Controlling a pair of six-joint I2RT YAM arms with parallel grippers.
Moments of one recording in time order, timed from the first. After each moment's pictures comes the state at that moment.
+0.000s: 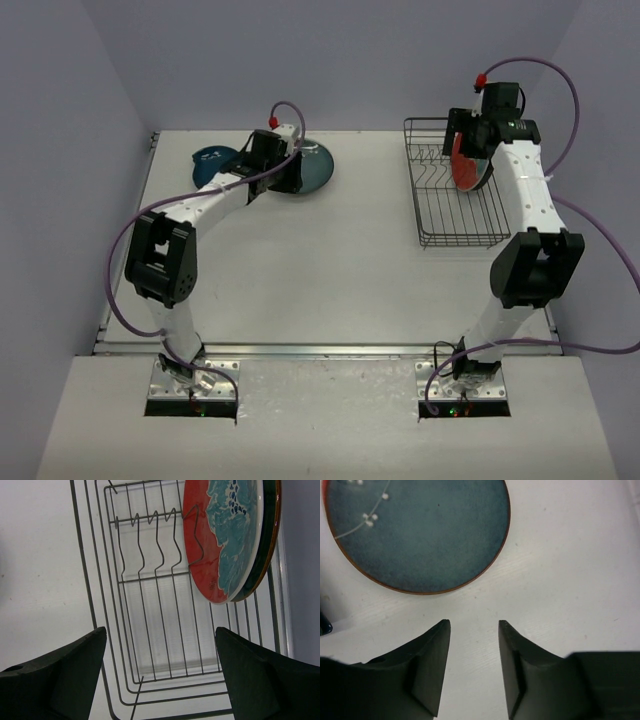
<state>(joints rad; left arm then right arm) -0.35 1.84 1.44 -0.27 0.08 -0.17 -0.06 1.80 1.79 -0.74 0.08 0.05</state>
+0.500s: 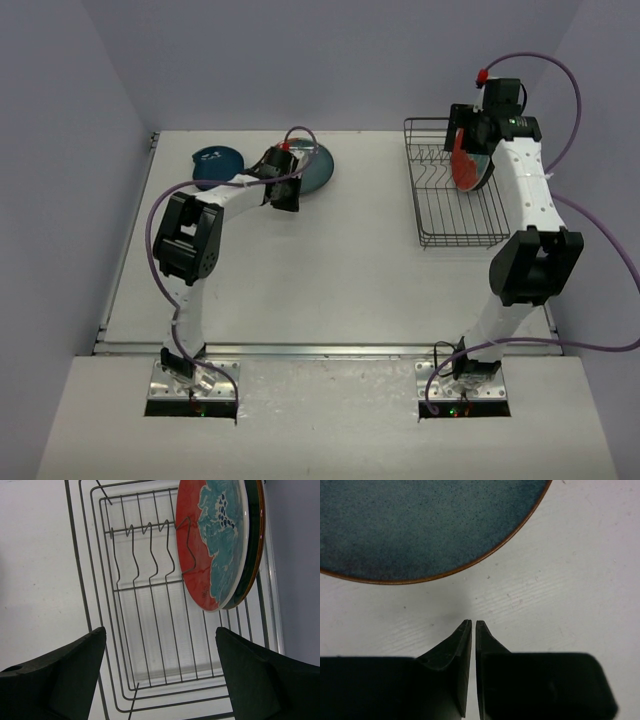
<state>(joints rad) -0.35 2.10 1.52 -0.36 0.11 -0.15 -0.06 1.83 1.83 -0.74 0.10 0.04</state>
